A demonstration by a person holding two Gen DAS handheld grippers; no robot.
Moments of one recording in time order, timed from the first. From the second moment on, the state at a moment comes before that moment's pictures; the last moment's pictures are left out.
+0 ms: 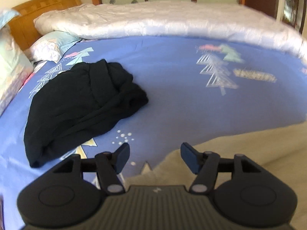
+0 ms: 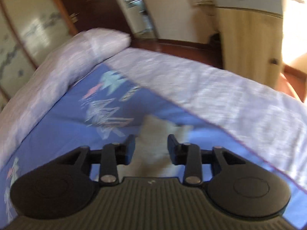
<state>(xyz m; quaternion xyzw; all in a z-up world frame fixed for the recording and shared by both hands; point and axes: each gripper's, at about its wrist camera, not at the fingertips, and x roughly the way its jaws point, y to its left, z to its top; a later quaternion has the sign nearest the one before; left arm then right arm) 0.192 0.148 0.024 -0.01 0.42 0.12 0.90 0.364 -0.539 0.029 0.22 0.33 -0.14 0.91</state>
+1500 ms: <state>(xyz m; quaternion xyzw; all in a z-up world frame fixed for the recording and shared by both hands) -0.041 0.220 0.065 -0.17 0.41 0.24 0.86 0.016 -0.584 -0.018 0.36 0.29 -0.13 0.88</state>
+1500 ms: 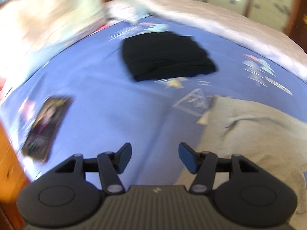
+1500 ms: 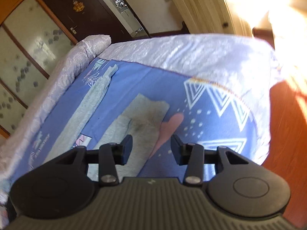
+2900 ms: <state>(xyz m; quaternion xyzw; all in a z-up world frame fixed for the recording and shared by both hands) -0.109 0.156 0.023 -0.28 0.47 0.04 0.84 -0.044 -0.645 -0.073 0.60 0.20 -0.18 0.75</state>
